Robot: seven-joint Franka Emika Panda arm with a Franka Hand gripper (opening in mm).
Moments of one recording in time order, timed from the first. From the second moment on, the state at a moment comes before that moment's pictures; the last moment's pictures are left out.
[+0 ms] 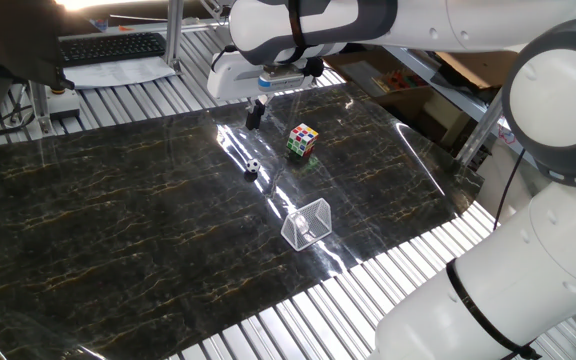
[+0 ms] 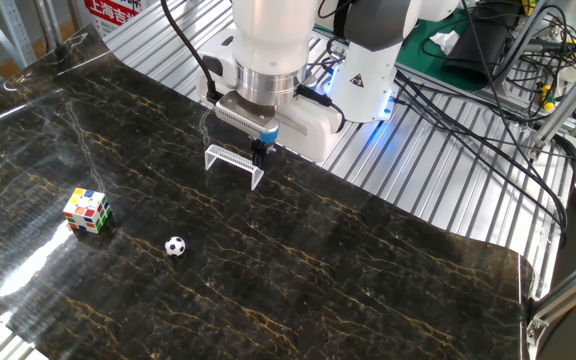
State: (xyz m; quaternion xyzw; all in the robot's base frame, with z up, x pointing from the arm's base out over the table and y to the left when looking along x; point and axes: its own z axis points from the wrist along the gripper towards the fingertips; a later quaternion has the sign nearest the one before) arm 0.499 0.000 0.299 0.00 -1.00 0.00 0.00
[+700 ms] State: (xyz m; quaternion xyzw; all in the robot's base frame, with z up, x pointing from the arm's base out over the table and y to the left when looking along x) arm 0.499 0.000 0.298 0.05 -1.00 0.00 -0.01
